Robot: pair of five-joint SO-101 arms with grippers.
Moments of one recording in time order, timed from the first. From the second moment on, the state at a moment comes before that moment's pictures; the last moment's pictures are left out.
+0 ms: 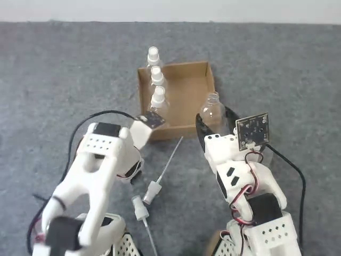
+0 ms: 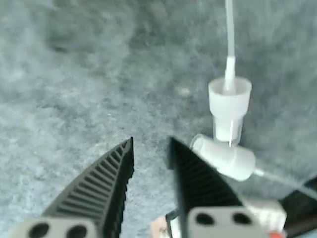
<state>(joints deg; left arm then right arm) 4.7 -19.1 48.9 82.0 -23.8 -22.1 -80.6 69.8 37.0 -3.6</state>
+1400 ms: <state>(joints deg) 28.7 -32.0 62.6 81.1 -48.9 -22.1 -80.6 69.8 37.0 -3.6</state>
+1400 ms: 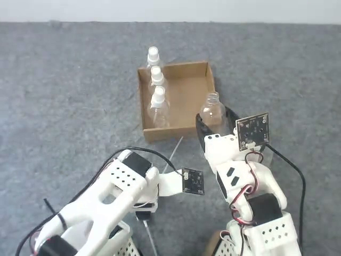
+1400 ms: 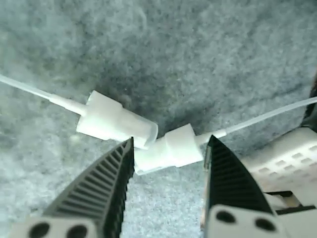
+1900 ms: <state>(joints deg) 15.3 -32.0 66.2 75.4 -48.8 -22.1 -80.6 69.8 37.0 -3.6</state>
